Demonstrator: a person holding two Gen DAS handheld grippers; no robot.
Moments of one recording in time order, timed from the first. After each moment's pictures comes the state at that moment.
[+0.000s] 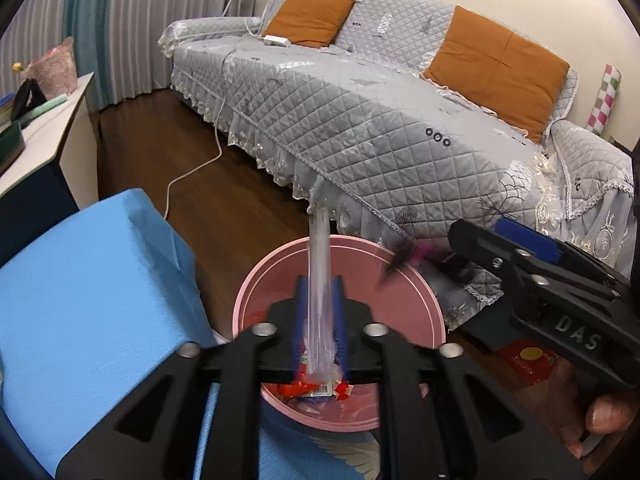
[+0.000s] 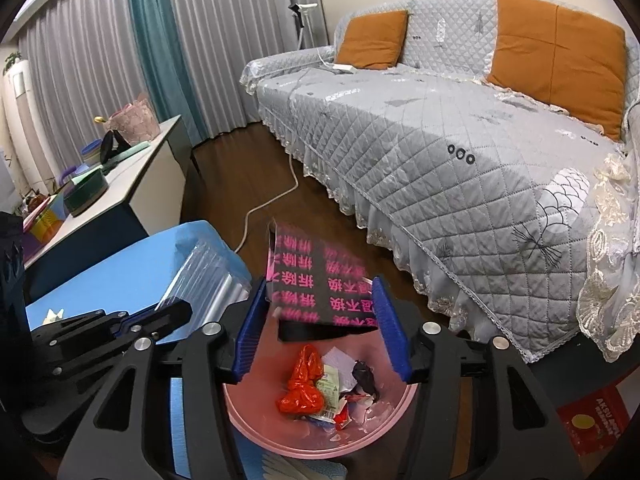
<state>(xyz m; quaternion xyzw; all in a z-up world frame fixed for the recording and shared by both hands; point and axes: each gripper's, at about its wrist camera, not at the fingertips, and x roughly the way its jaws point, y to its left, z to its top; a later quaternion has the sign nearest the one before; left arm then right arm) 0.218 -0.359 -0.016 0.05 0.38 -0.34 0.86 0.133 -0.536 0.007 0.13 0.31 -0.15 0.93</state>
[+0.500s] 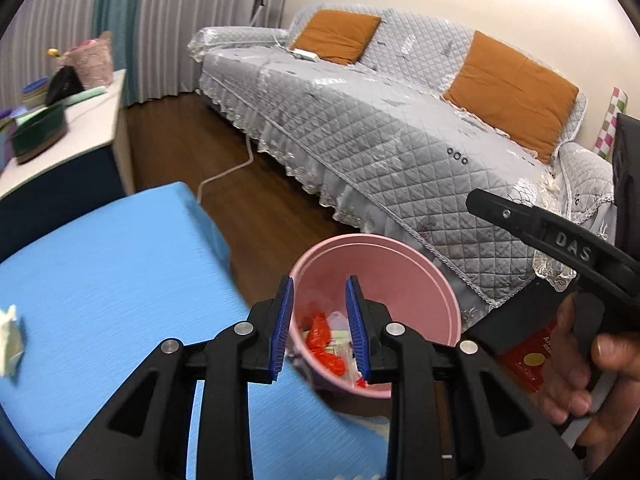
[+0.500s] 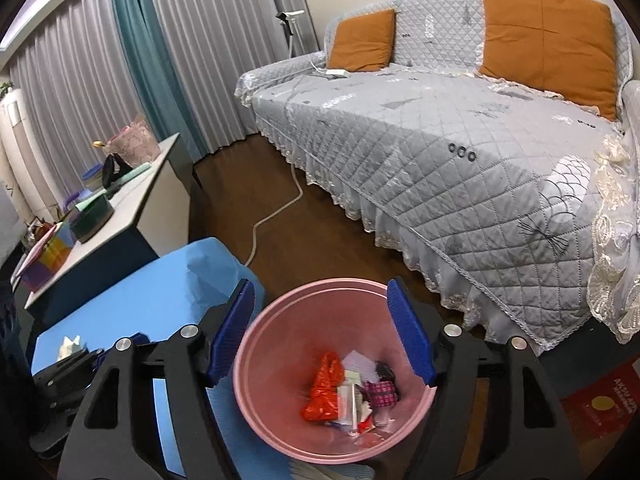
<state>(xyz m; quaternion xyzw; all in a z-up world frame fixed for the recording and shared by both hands) 0.202 -0.286 0.001 0.03 0.36 -0.31 0.88 0.135 -0.523 0.020 0.17 0.28 -0.13 0.93</state>
